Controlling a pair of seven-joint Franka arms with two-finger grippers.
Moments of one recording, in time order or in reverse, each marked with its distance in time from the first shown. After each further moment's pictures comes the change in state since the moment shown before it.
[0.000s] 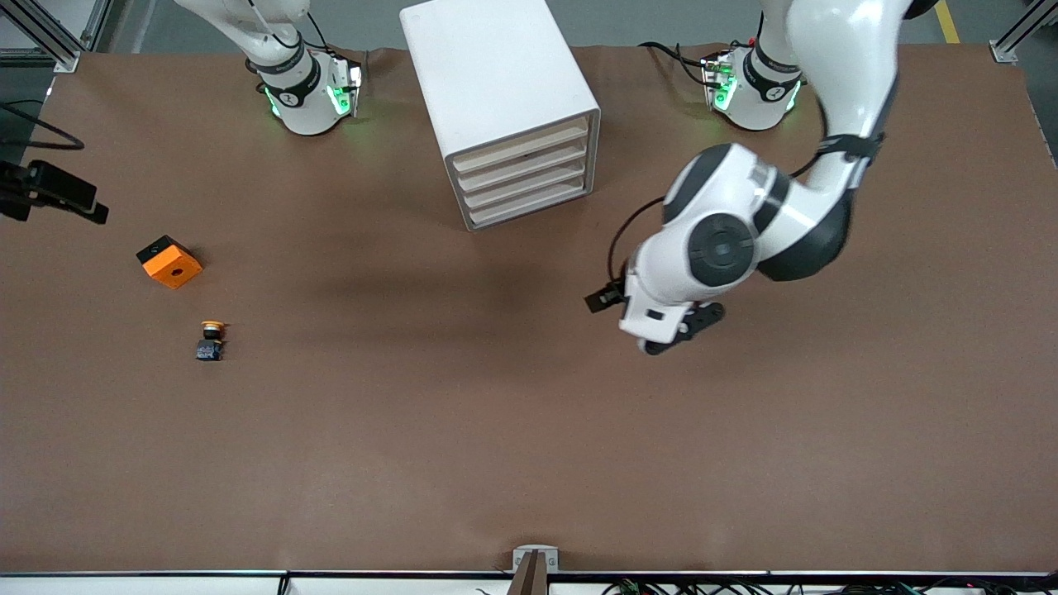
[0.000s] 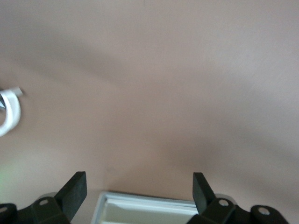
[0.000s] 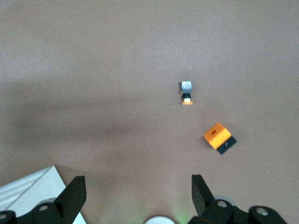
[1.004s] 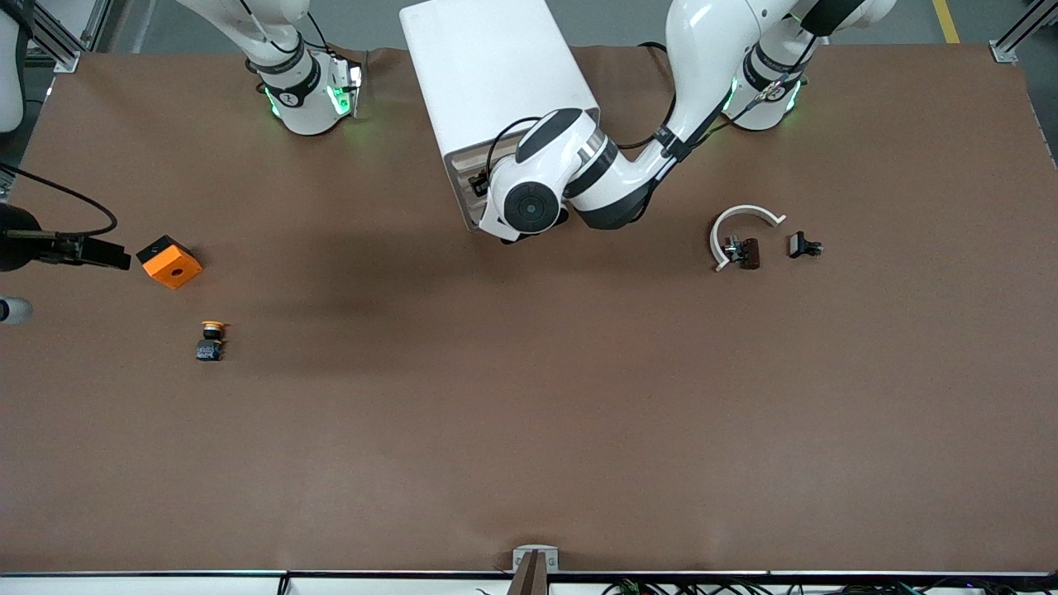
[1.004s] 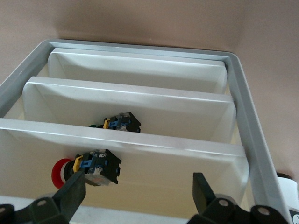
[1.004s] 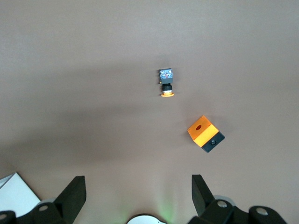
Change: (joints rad) left arm -0.297 0.141 -0.104 -0.119 -0.347 -0.003 -0.214; right arm -0.036 0.091 0.000 -0.124 -0.086 0.097 -0.012
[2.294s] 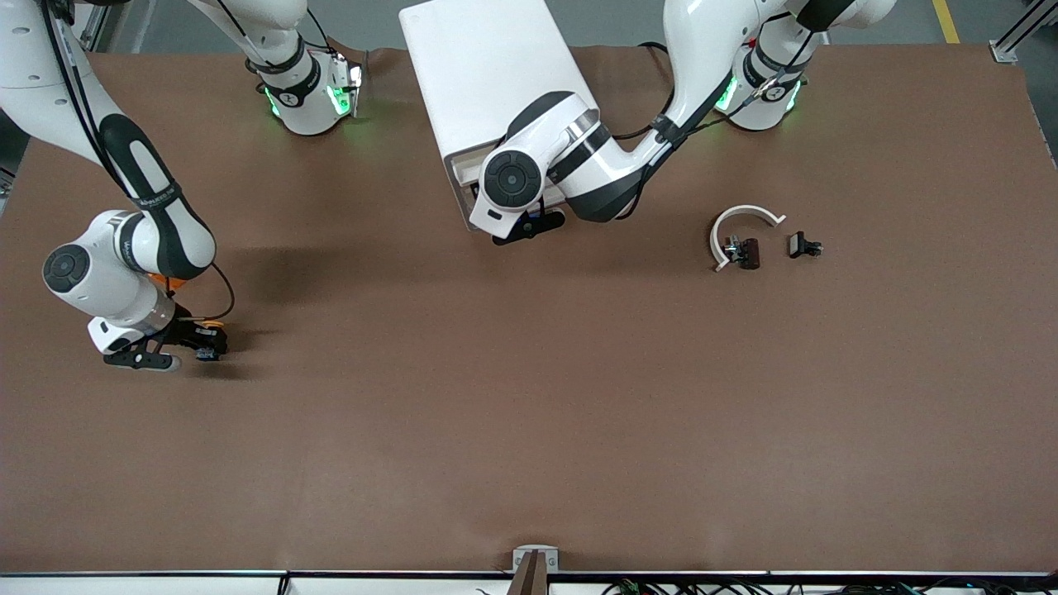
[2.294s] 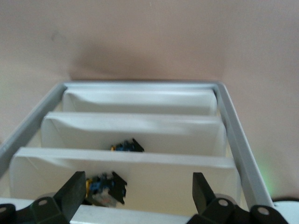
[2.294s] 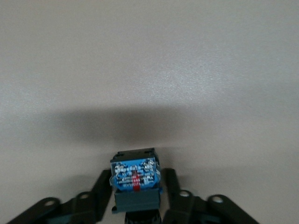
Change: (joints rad) left arm -0.025 -0.010 -0.003 0.048 0.152 0.000 0.004; right arm -0.158 0.286 -0.059 -0.758 -0.004 1.320 -0.150
